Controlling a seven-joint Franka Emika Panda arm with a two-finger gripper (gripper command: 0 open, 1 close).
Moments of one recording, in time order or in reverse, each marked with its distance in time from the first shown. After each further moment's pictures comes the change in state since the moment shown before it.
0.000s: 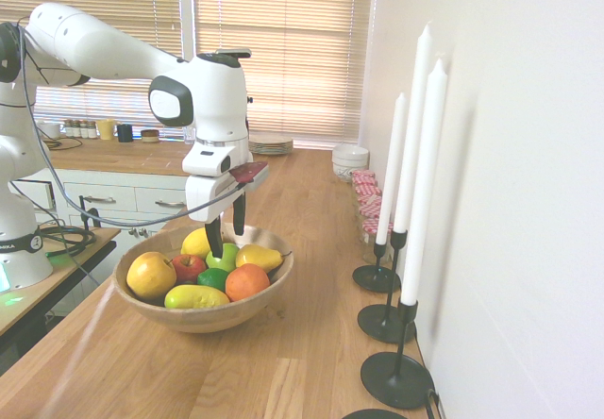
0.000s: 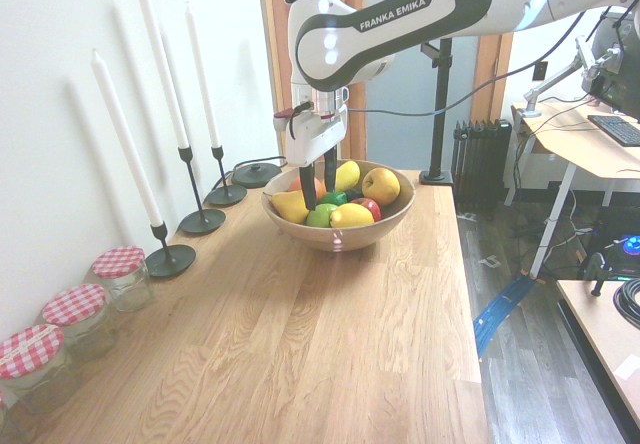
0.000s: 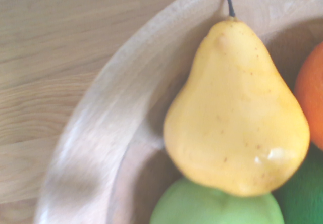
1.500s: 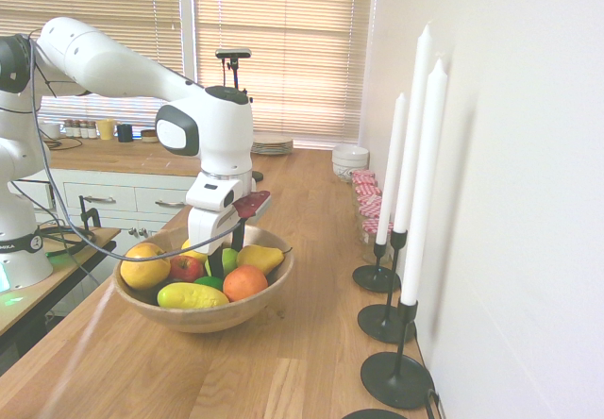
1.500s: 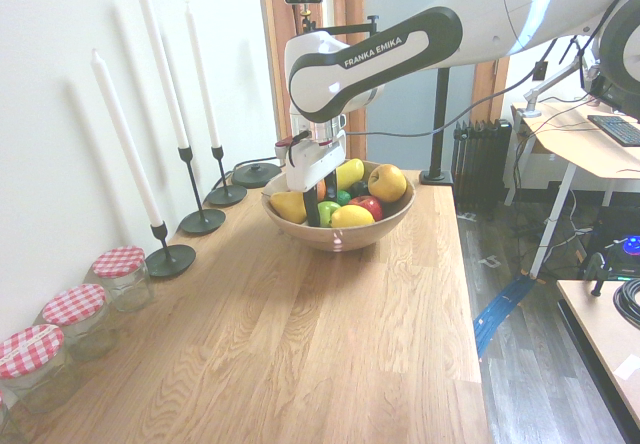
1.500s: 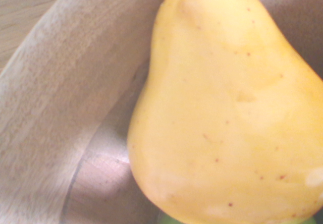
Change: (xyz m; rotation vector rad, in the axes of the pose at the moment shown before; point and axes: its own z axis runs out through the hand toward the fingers) arm 0.014 0.002 0.043 -0.024 -0.044 0.016
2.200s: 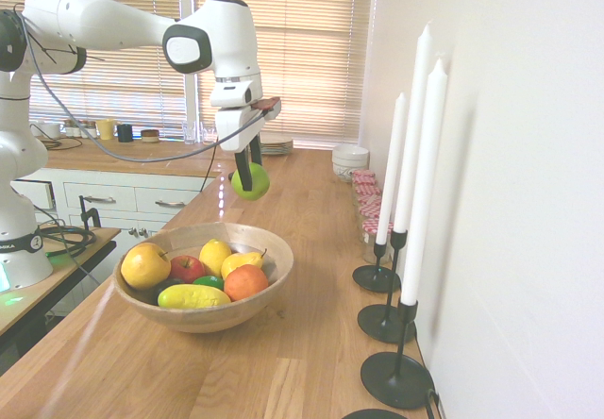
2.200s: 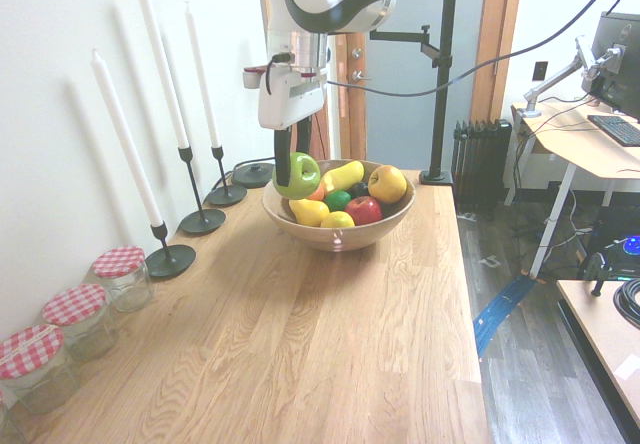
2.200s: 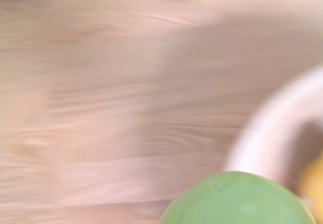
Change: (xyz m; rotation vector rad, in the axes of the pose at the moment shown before) arm -0.124 -0.076 -0.139 0.137 0.086 -0.155
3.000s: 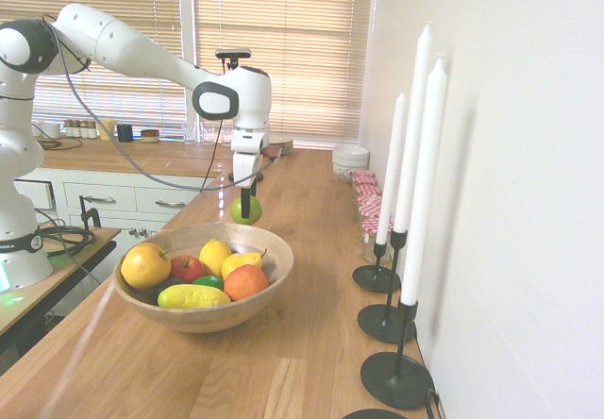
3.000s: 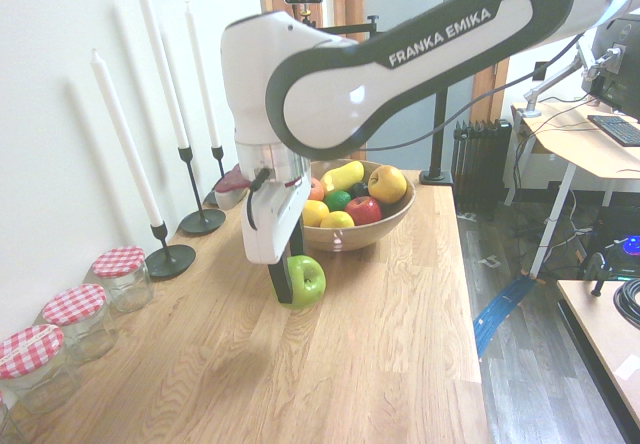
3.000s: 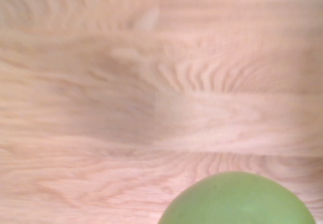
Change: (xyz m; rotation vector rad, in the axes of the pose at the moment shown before) arm -0.100 -0.047 0.141 -0.172 -0.058 -0.091
